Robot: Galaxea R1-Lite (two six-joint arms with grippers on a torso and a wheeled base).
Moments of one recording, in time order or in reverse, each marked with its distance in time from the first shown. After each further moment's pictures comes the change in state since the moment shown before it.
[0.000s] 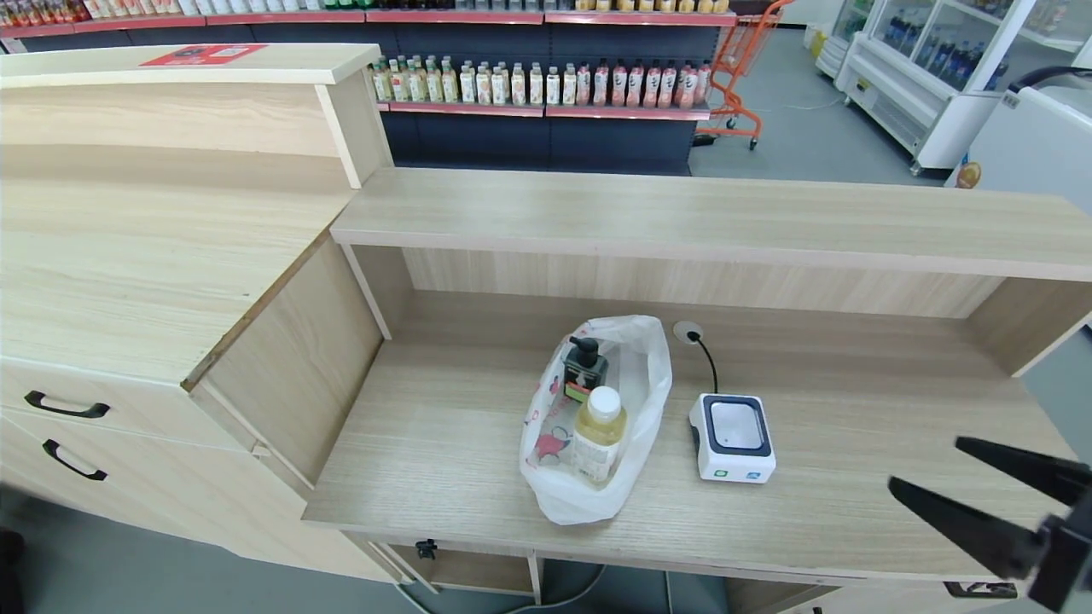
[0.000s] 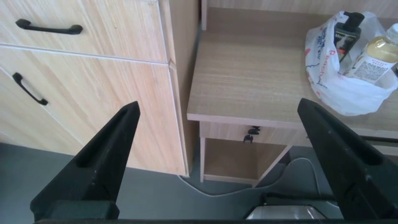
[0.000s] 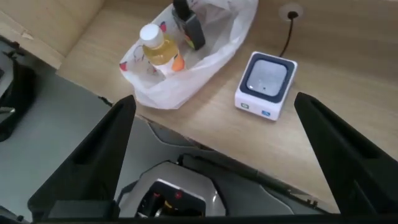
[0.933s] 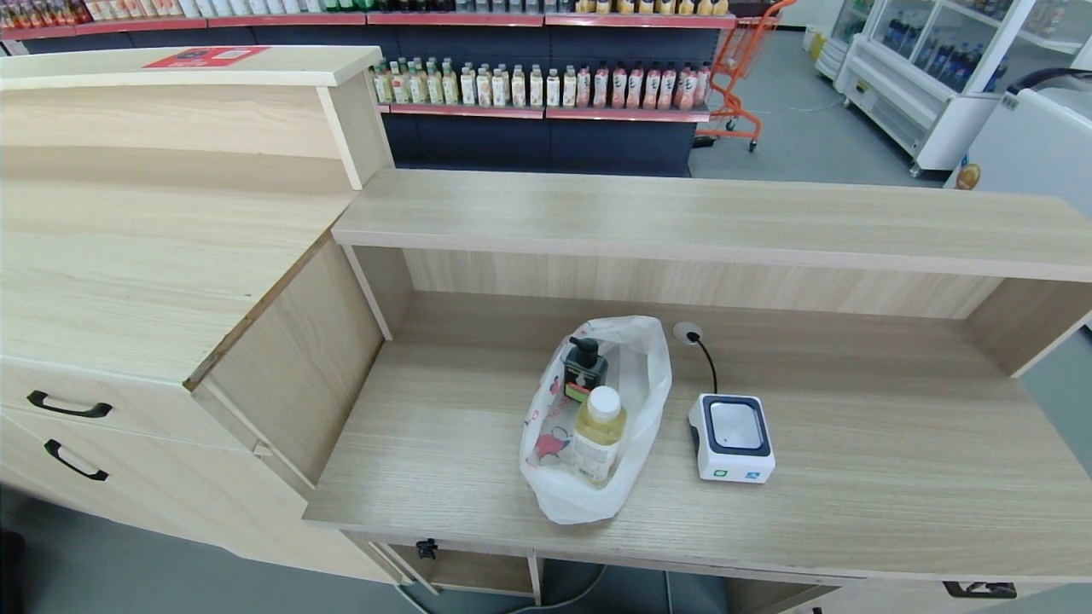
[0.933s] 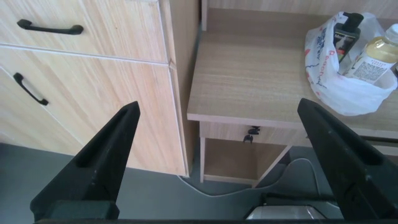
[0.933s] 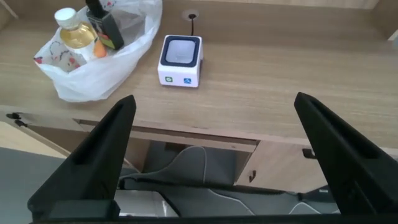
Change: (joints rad) left arm 0.000 0.000 0.000 0.000 0.000 0.000; right arm -0.155 -0.934 0.203 0.552 -0.231 -0.029
